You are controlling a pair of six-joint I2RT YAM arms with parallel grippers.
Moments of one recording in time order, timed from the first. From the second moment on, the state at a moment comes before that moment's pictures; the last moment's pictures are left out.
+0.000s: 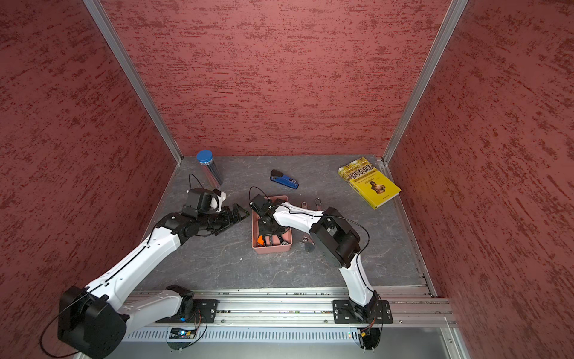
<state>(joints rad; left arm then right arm) -0.33 1.13 0.86 -0.58 0.39 -0.75 0.85 2.09 1.54 -0.73 0.01 0.69</state>
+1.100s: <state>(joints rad) -0.37 1.21 0.92 -0.56 0.40 -0.75 0.74 1.70 1.51 -0.81 0.10 0.64</state>
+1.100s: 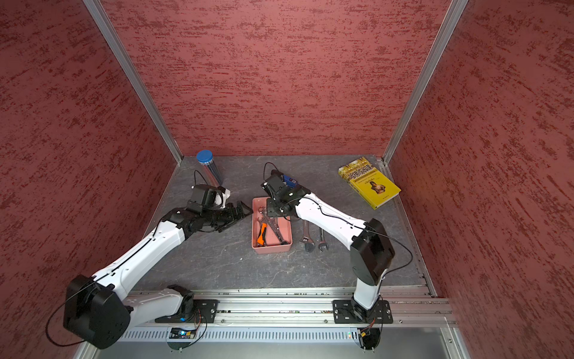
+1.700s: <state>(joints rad) -0.45 1.34 1.05 -0.54 0.39 -0.75 0.26 1.59 1.13 -0.81 0.09 0.33</state>
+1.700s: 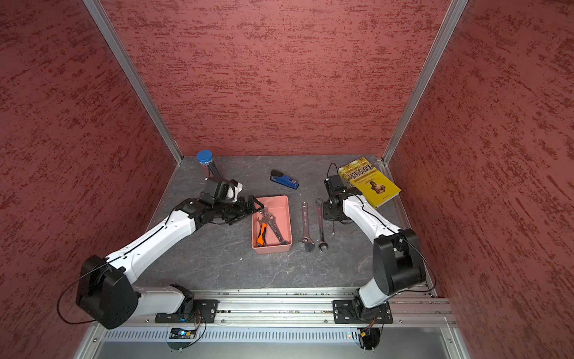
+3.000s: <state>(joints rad) -0.46 1.34 1.03 -0.53 0.36 -0.76 0.21 1.83 1.13 -0.64 0.06 0.28</state>
